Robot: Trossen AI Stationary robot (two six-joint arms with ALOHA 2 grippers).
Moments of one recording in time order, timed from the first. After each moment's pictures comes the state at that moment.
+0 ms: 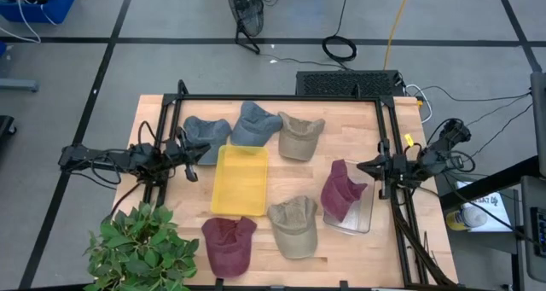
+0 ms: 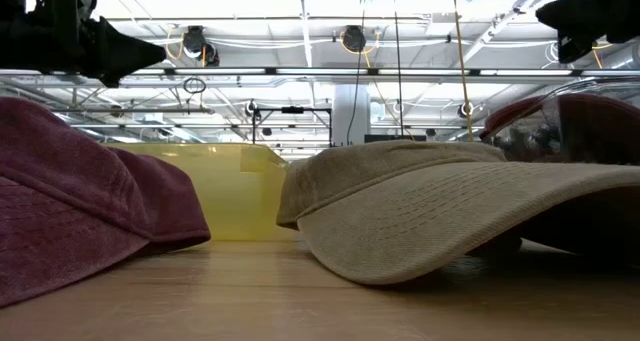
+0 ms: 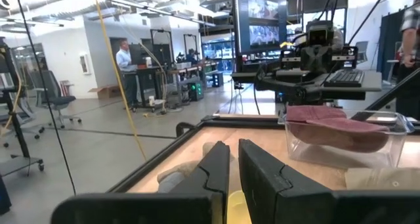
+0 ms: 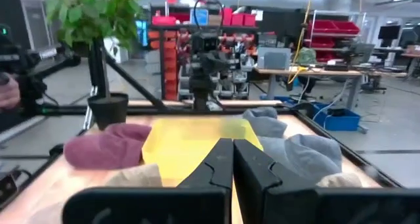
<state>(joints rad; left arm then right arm) -0.10 0.15 0.04 0.27 -0.42 0.14 0.70 0.03 0.22 -0.13 0.78 -0.04</state>
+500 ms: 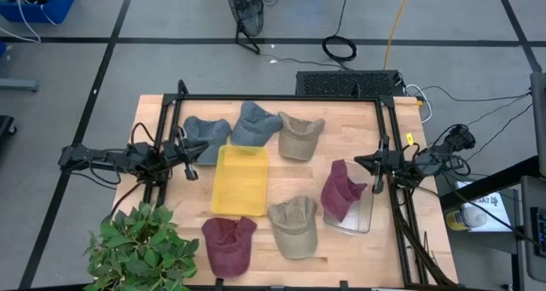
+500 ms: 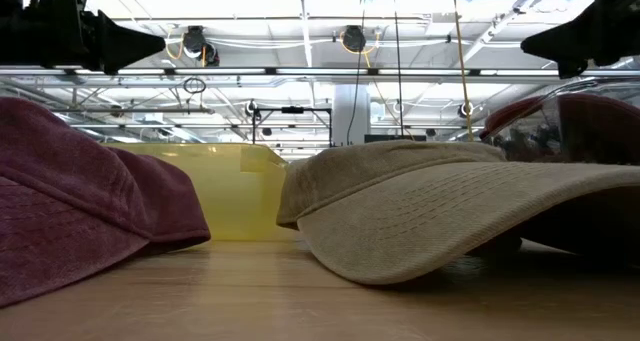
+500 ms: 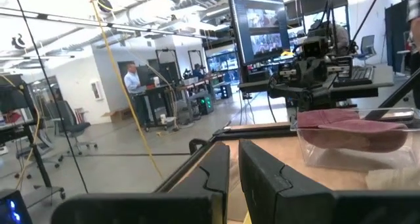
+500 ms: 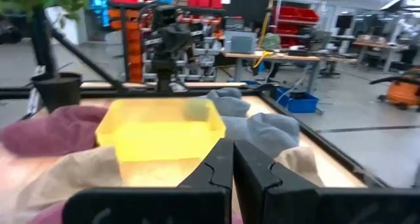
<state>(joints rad) -0.10 0.15 0.04 0.33 -0.42 0.29 0.56 0.02 0.20 -0.22 0.82 0.00</state>
